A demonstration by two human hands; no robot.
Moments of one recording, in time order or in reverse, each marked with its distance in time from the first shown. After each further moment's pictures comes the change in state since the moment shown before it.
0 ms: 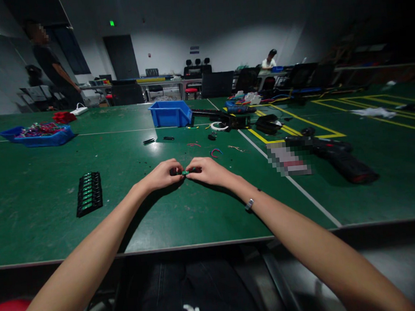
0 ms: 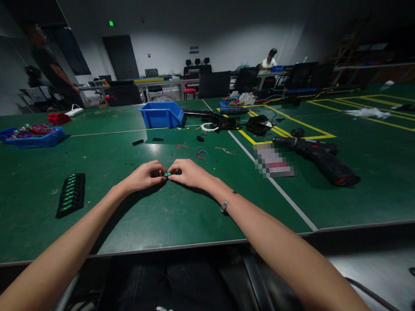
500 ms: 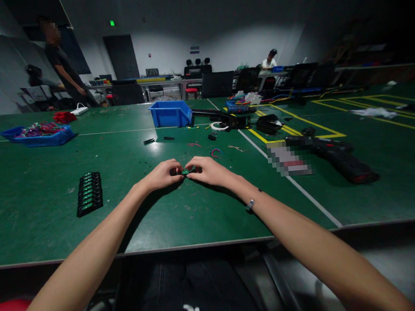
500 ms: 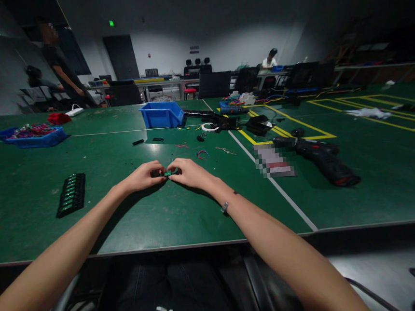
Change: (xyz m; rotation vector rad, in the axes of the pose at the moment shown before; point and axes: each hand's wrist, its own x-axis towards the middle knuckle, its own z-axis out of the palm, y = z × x) left_hand 0.000 0.000 -0.001 0.018 -0.004 0.003; right_hand -0.001 -0.001 -0.001 -0.007 0.010 -0.007
